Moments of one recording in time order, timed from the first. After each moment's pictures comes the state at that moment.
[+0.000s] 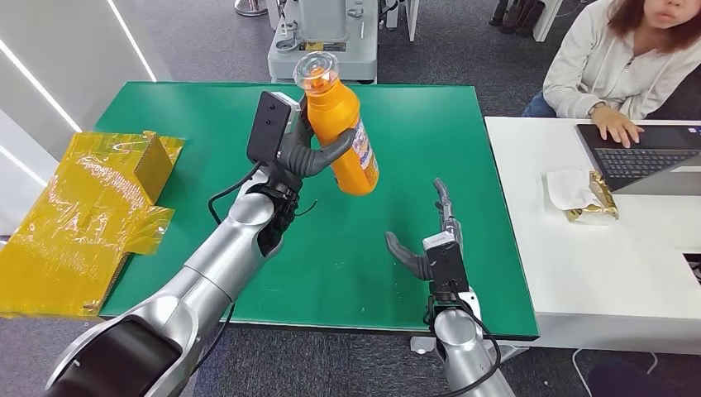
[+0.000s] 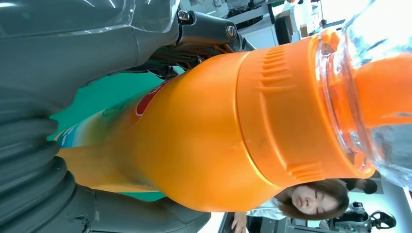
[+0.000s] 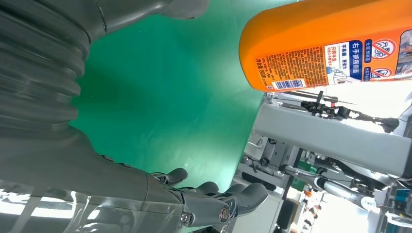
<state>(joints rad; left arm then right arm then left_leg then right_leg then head) -0.89 -0.23 -0.57 -0.53 0.30 0.11 -0.50 -0.28 0.16 0.26 -1.12 0.24 -0.30 -0.49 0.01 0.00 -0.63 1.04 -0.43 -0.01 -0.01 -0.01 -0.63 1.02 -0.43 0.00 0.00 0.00</state>
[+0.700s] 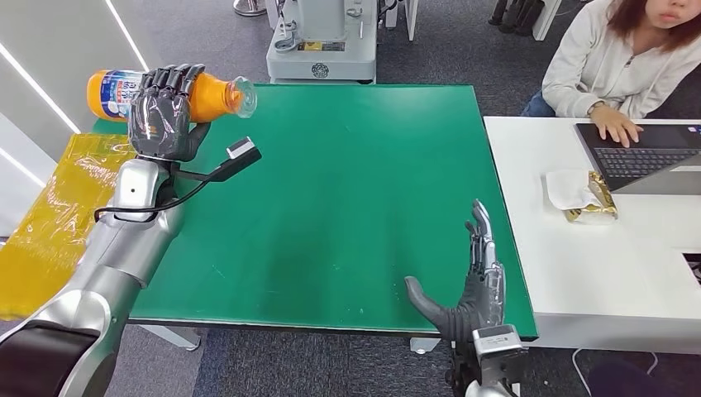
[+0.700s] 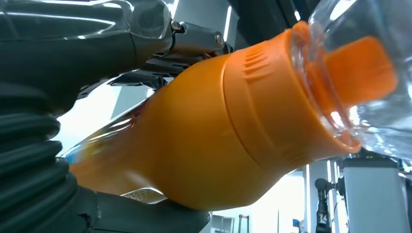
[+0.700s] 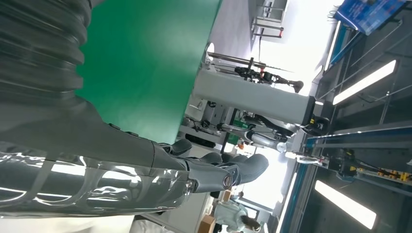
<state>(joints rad) -0.87 0.09 -0.33 -0.57 -1.28 0.71 -0.19 0.06 0.04 0.40 -1.71 0.20 -0.36 -0.54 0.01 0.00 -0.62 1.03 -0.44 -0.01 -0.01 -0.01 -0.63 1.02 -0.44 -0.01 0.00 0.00</state>
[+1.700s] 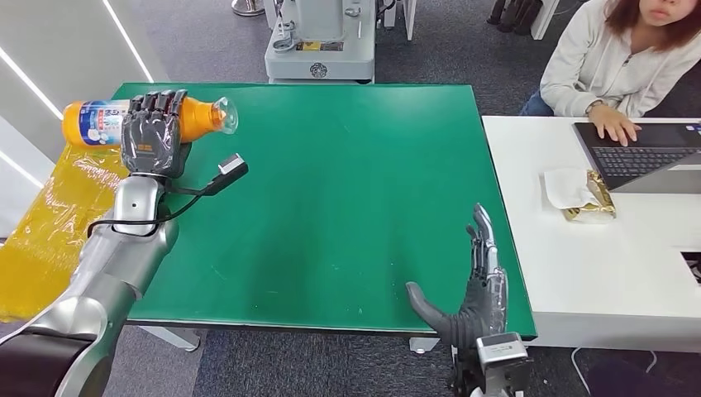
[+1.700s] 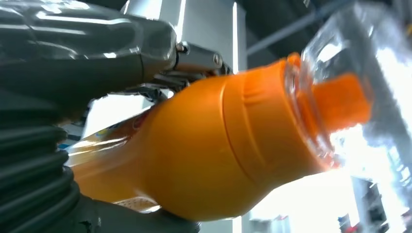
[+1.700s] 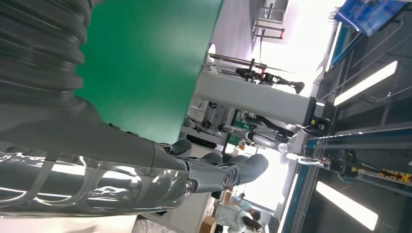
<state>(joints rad) -0.84 0.12 -0.29 -0.45 -1.51 0.71 0.03 0.09 0.03 0.41 -1.74 0.20 -0.36 -0.54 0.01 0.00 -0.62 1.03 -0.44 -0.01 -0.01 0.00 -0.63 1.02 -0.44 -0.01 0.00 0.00</state>
